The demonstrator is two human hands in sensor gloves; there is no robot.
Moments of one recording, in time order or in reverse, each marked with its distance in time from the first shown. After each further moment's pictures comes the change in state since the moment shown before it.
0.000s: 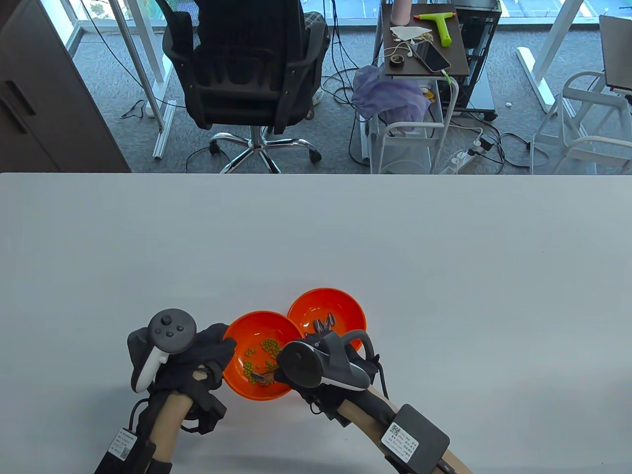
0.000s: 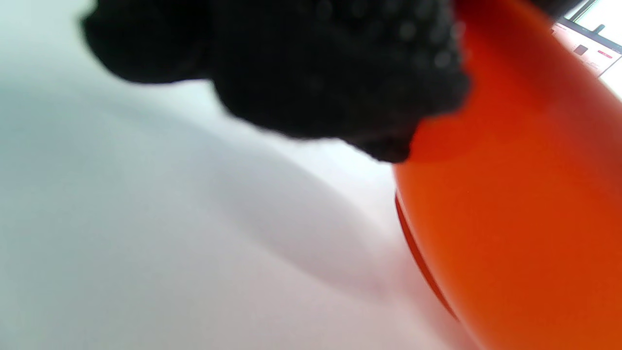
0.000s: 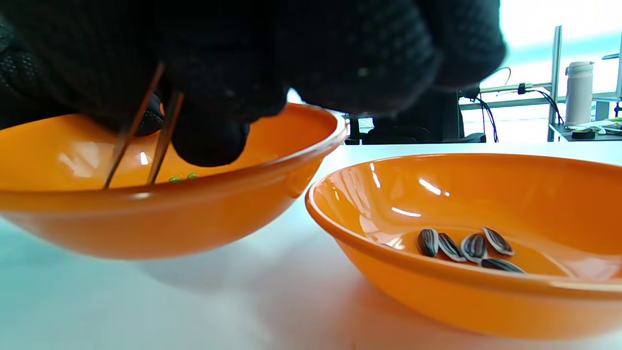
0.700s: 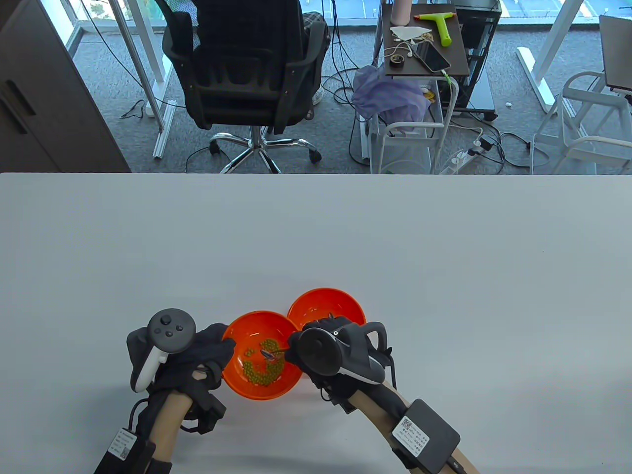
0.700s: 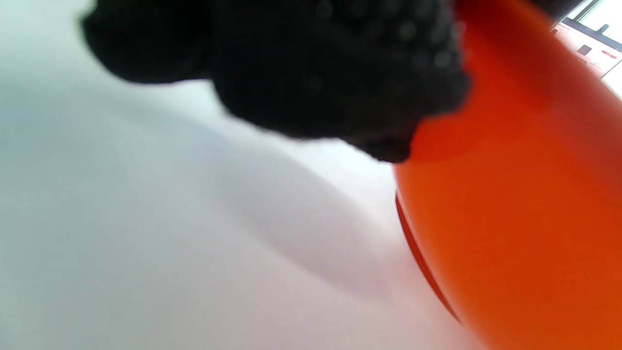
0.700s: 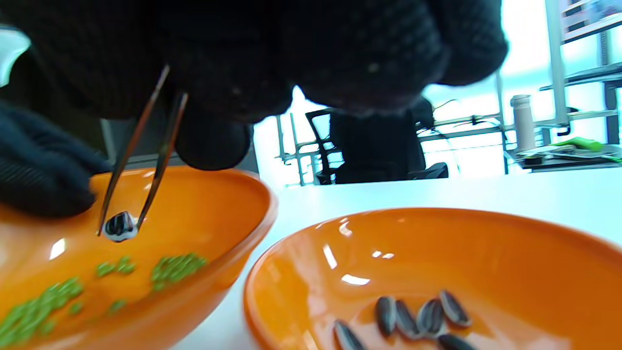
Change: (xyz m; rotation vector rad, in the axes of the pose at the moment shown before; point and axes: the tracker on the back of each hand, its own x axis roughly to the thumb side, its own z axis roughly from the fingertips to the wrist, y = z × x) left_hand 0.000 0.000 0.000 -0.002 0.006 0.004; right_hand -0.032 -0.024 0.000 -0.143 0.118 -0.051
